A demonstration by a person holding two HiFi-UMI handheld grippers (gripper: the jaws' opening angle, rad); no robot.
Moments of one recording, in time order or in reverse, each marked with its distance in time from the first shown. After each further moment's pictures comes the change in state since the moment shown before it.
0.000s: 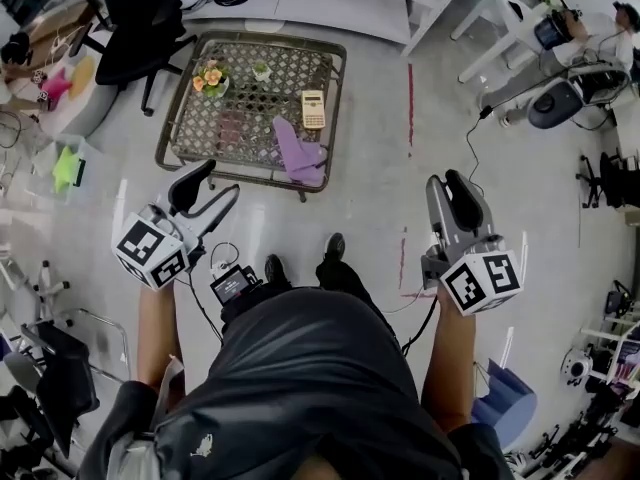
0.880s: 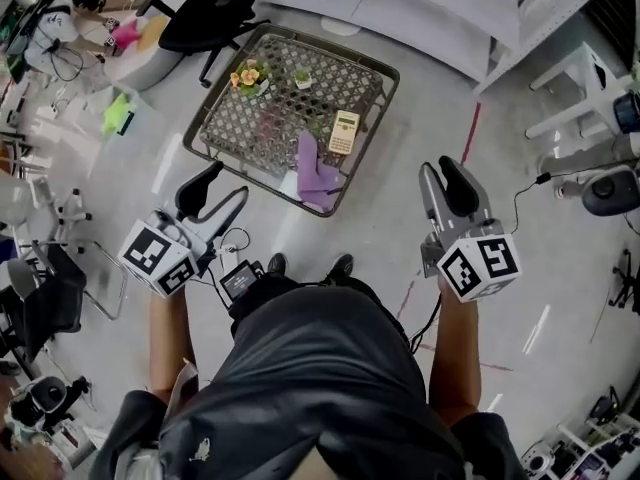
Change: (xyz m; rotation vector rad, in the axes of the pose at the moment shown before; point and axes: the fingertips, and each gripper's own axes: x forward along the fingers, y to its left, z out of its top) left arm 0.078 -0.011 0.039 -0.016 0.018 0.349; right arm 0.149 -0.093 -0.004 0.033 0.040 0.374
